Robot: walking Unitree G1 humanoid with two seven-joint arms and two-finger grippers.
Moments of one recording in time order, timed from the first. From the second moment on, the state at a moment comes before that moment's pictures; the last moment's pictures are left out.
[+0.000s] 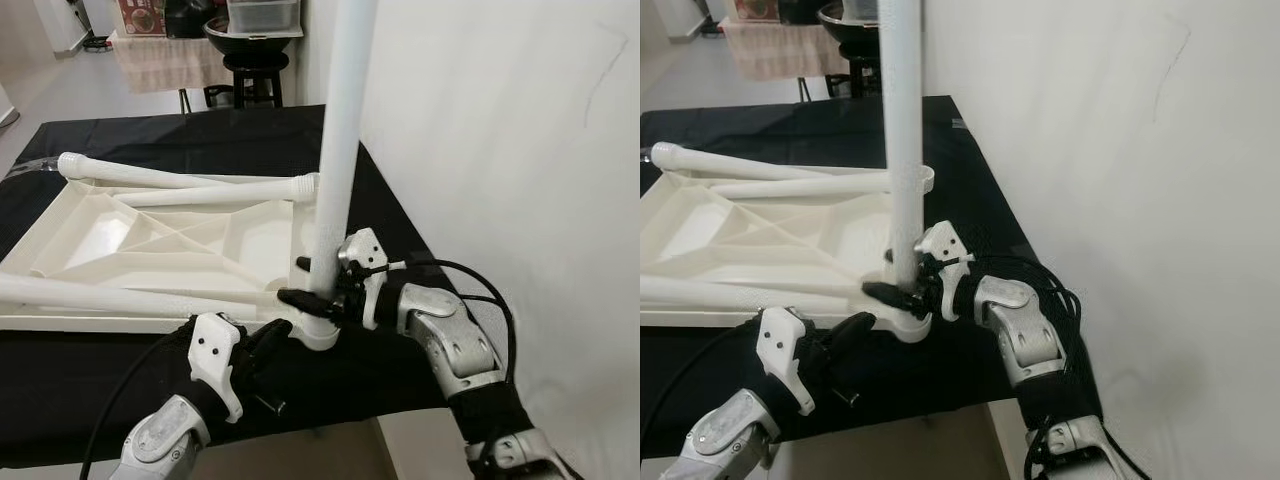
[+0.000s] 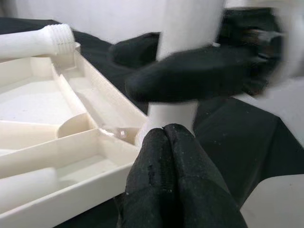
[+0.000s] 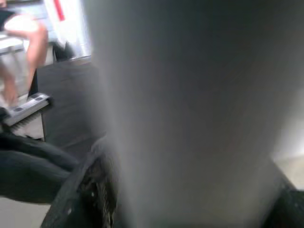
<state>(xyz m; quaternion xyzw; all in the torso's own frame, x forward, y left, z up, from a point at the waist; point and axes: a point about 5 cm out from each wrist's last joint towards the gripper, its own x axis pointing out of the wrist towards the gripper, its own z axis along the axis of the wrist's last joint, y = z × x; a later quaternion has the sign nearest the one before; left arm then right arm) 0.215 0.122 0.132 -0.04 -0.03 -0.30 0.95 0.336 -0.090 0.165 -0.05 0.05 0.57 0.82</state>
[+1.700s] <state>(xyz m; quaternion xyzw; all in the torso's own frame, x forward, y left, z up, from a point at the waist) 0.215 0.123 0.134 -0.04 -0.03 -0.30 0.95 0.349 -0.089 0.148 -0.05 0.06 0.28 0.96</state>
